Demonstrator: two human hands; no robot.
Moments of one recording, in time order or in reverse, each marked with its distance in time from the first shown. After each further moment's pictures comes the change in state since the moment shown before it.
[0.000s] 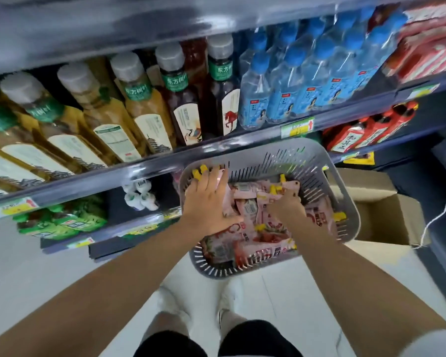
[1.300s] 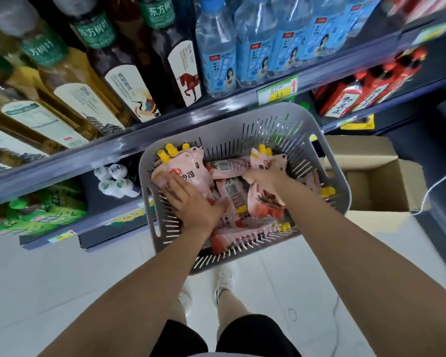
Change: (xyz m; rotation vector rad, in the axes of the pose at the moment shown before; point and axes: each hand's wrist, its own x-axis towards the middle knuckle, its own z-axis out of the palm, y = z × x) left_hand 0.013 0.065 0.080 -0.657 0.016 -0.713; right_hand 0.040 0.015 -0.007 0.446 -0.211 -0.010
